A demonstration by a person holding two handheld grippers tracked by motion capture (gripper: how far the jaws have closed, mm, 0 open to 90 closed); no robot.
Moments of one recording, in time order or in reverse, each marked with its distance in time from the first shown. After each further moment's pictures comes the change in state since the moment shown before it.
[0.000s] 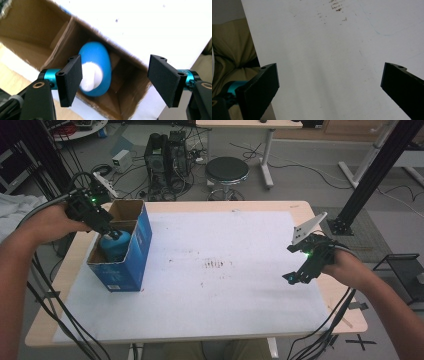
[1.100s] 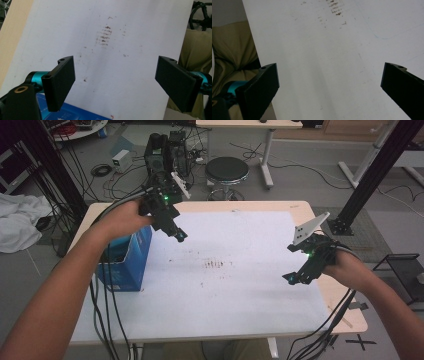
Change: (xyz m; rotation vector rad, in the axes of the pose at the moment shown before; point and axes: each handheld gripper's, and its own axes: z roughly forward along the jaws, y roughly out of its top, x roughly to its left) left arm -0.077 0.119 0.040 -0.029 -0.106 0.305; right arm 0.006 0.002 -0.005 -0.019 -0.009 -0.006
